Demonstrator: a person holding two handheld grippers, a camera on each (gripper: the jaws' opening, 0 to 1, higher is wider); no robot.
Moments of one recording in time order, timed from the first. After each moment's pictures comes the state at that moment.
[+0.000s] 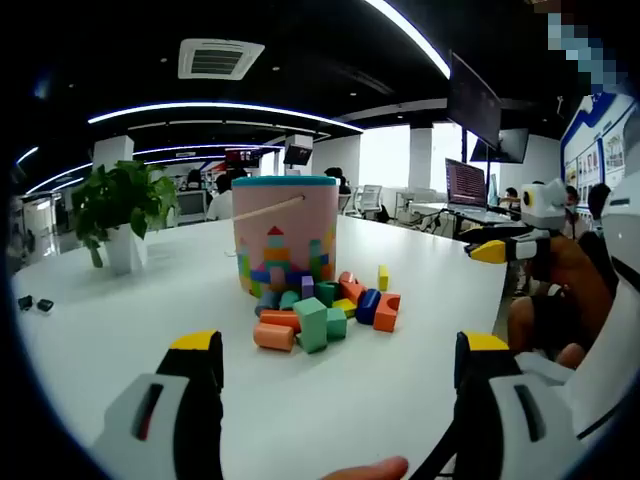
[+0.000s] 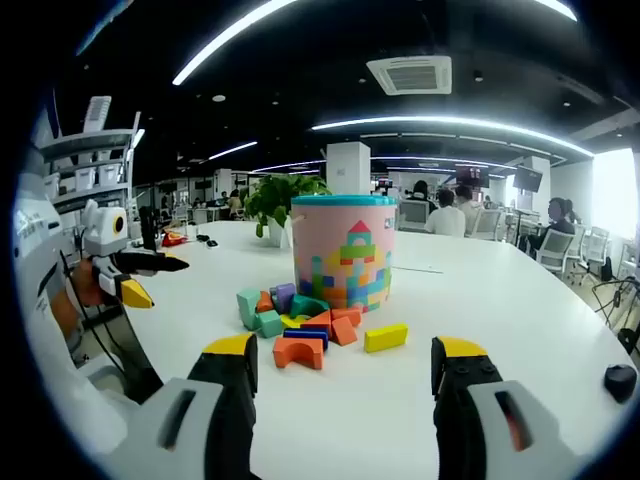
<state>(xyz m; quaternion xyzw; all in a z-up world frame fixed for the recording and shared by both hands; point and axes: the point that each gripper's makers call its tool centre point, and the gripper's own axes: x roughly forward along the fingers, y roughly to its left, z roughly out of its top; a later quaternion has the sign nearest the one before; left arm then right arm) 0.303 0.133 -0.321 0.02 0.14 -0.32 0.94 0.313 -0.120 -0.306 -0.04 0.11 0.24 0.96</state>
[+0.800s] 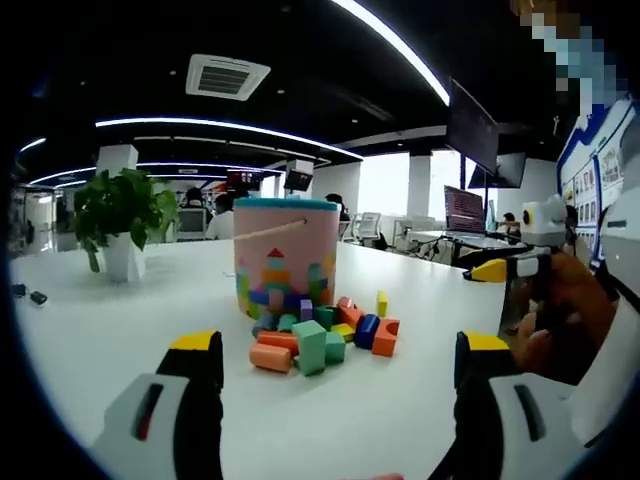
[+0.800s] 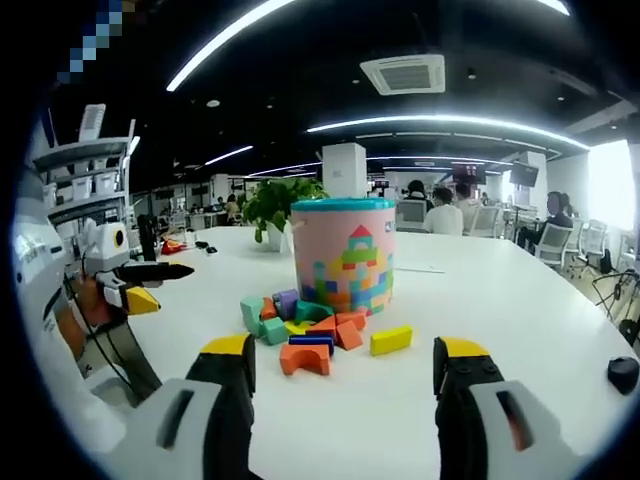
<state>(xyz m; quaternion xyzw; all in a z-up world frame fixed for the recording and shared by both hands) 0.309 0.132 -0.314 -0.02 0.08 -0.32 0.94 0.311 -0.112 -0.300 -0.02 0.11 0.23 0.97</state>
